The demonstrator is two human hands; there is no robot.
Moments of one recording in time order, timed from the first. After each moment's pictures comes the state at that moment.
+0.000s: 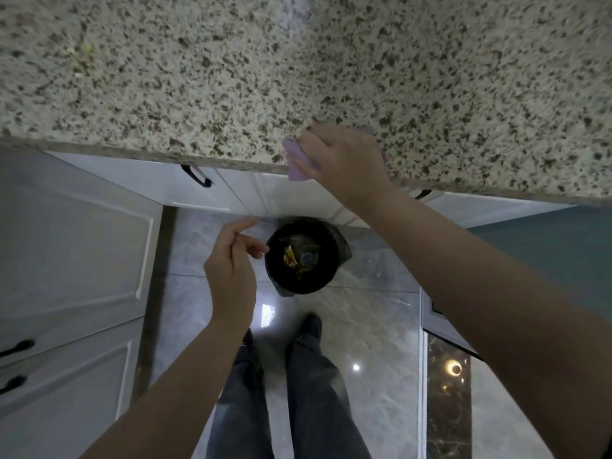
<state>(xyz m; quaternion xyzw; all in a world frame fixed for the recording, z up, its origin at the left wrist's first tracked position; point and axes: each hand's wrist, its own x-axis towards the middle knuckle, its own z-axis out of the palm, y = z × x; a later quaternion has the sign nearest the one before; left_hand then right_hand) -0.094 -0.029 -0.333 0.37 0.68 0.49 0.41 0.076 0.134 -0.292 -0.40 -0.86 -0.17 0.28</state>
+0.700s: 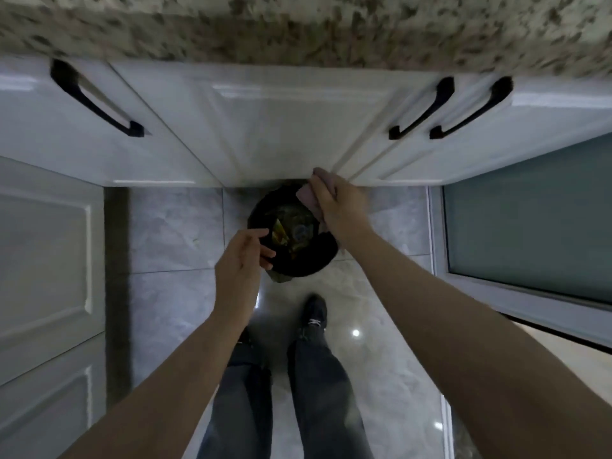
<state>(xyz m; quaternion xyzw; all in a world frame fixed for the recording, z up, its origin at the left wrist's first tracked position) -0.104 -0.050 -0.527 0.36 0.68 0.34 0.55 0.080 0.033 -0.530 -0.73 -0.51 0.39 0.23</state>
